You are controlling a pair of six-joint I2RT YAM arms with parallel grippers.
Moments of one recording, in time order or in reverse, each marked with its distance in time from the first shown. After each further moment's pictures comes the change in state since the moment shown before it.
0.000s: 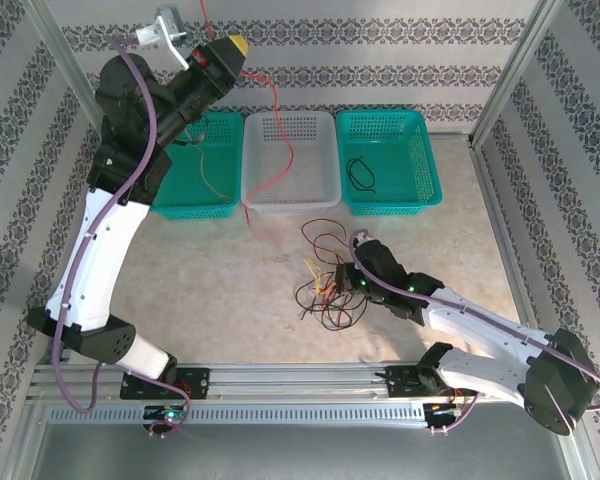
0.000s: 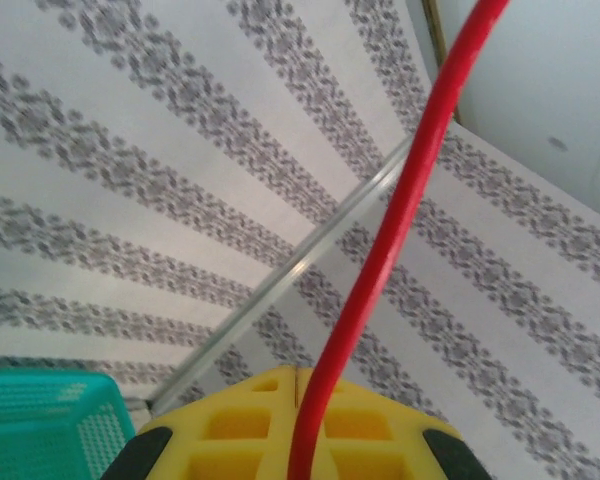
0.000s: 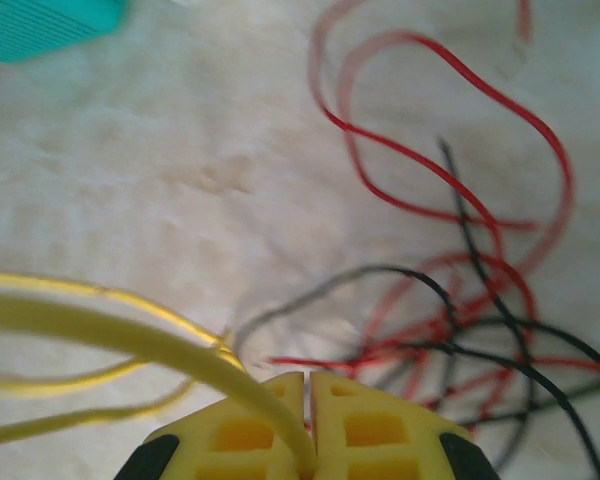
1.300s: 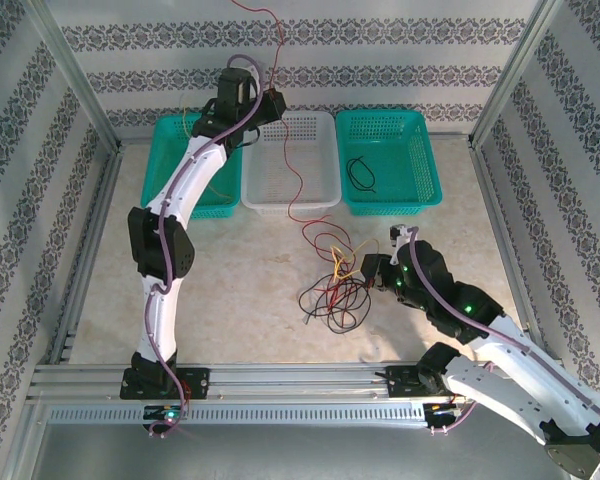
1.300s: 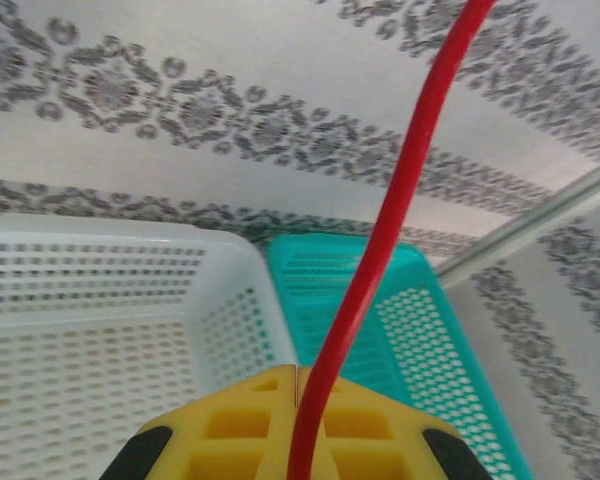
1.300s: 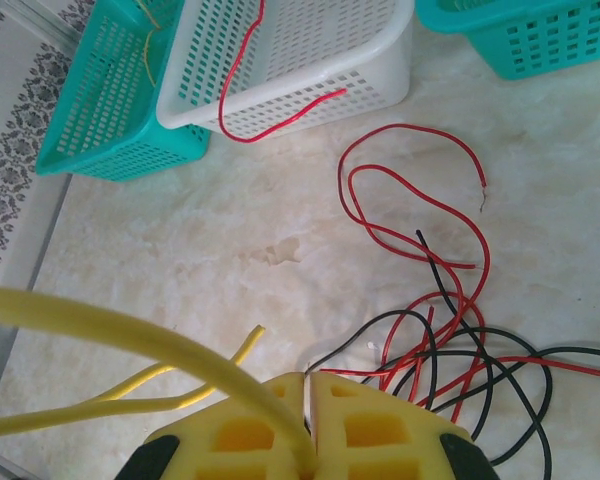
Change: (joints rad) left arm 0.076 0.677 0.191 -0.092 -0.028 0.311; right arm -0.018 -0.337 0.182 -0.309 0.066 0.030
